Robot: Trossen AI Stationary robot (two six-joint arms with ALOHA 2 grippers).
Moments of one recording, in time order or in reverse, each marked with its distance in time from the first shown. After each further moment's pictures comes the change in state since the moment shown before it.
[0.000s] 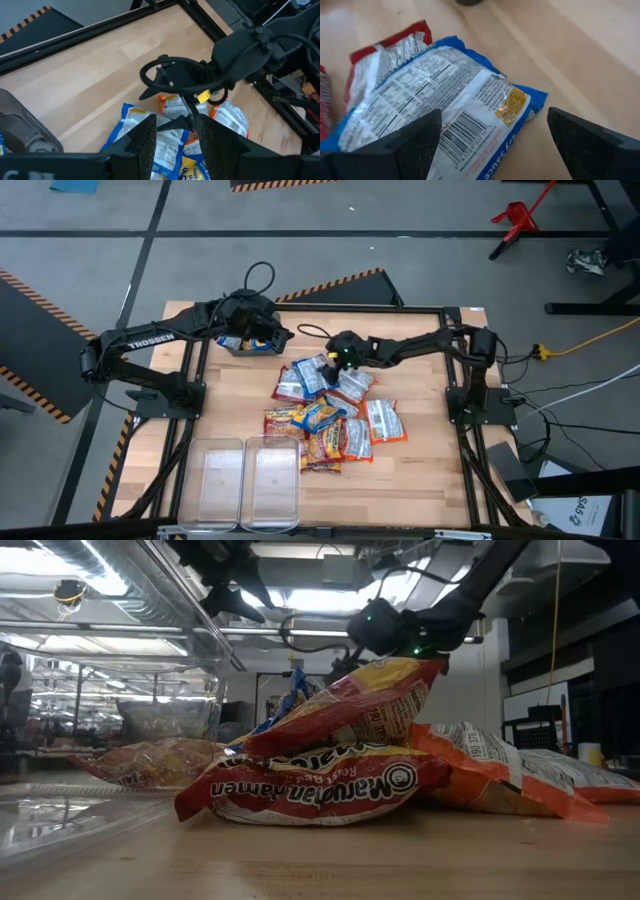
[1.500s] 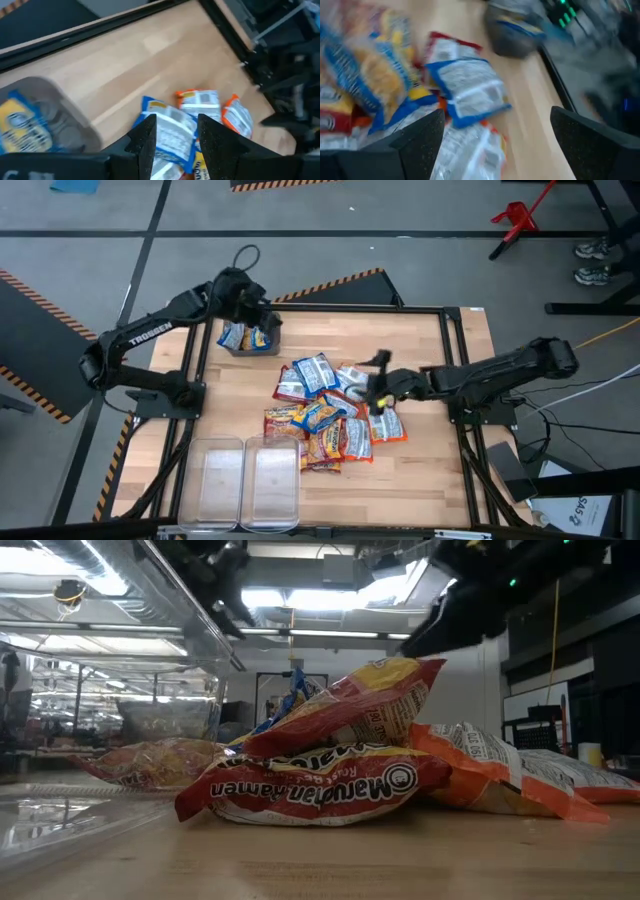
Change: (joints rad) left arm 0.264 -0.001 0.000 -0.080 0.246 0.086; right arm 0.402 -0.638 -0.345 -0.126 0.472 -0.571
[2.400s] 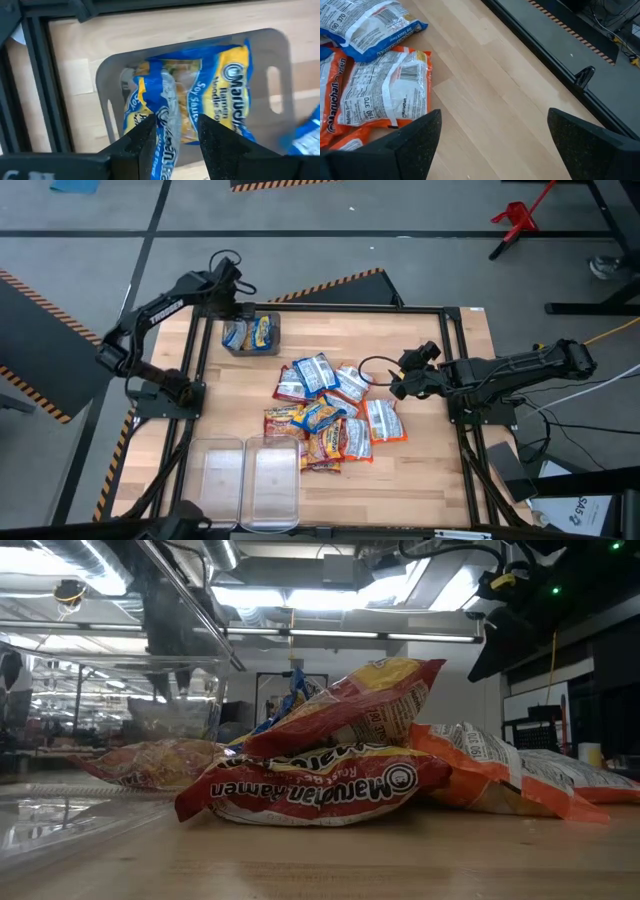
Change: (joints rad) left arm 0.360 0.183 -0.001 -0.374 -0.259 0.028; right arm 0.000 -0.253 0.000 -0.705 0.291 0.760
